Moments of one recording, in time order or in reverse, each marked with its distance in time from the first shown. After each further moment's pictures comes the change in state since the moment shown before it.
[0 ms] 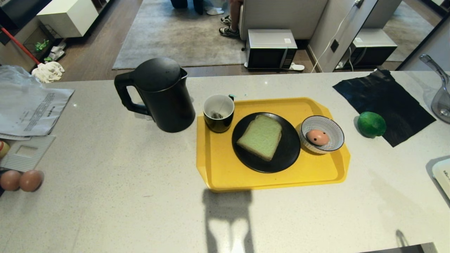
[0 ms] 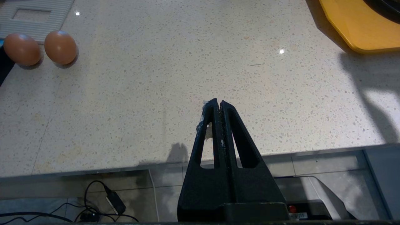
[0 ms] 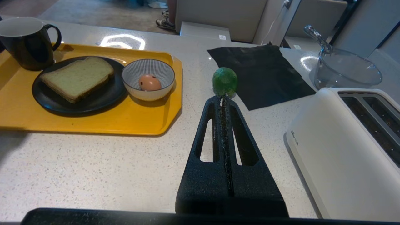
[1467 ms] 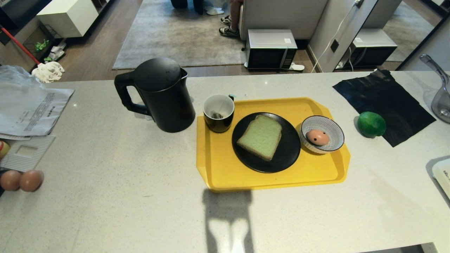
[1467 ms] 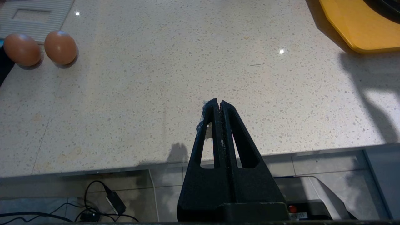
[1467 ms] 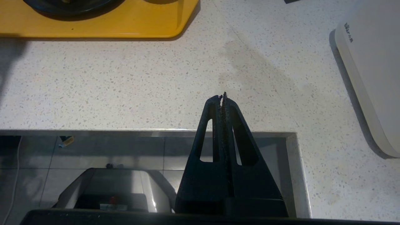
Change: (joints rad) left arm 0.000 0.000 0.000 0.000 0.000 0.000; right arm 0.000 0.000 0.000 0.383 0.026 0.094
